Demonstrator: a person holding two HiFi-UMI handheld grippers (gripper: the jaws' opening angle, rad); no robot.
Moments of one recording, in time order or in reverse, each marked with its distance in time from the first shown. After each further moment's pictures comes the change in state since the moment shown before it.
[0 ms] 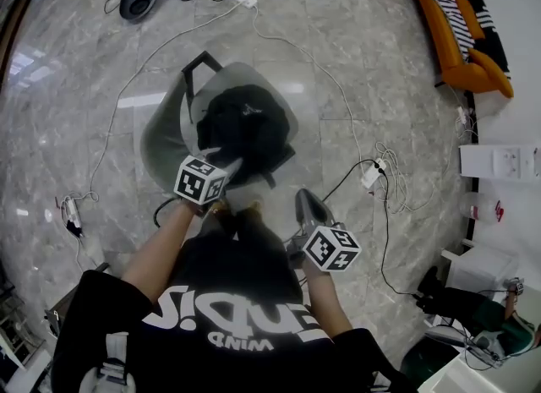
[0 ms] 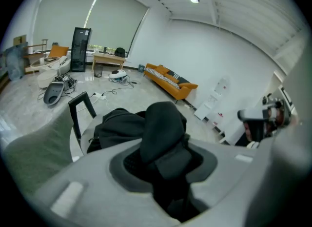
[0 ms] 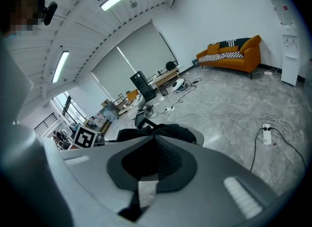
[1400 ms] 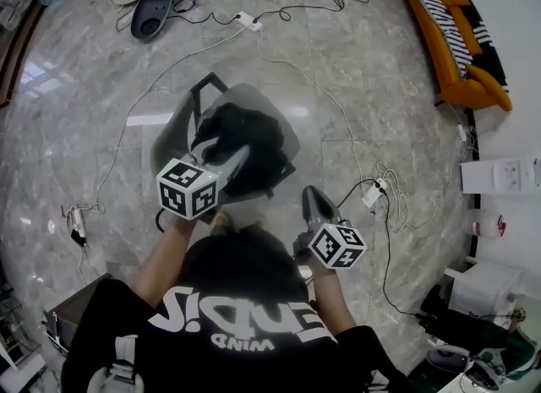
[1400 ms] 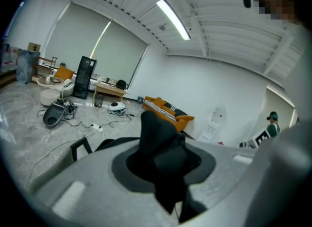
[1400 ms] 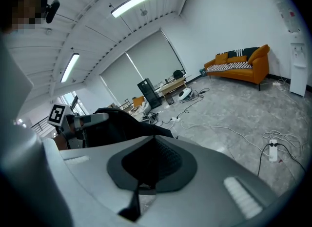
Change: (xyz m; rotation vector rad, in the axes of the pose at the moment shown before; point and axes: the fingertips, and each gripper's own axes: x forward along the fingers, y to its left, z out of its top) left arm -0.103 -0.068 0.150 0.011 -0.391 -0.007; right arm -0.013 0.009 0.057 -0.083 -0.085 0.061
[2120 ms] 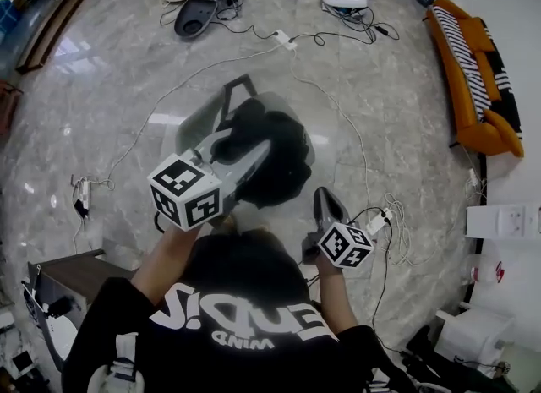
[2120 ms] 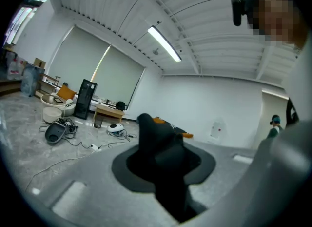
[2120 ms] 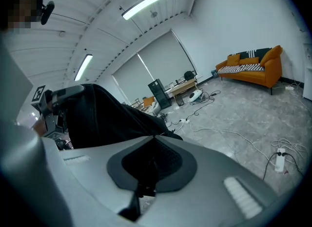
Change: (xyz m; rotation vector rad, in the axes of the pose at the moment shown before) left arm -0.098 -0.115 0.074 0.068 -0.242 0.023; right arm -0.045 0.012 0.000 -0.069 0.002 0.122
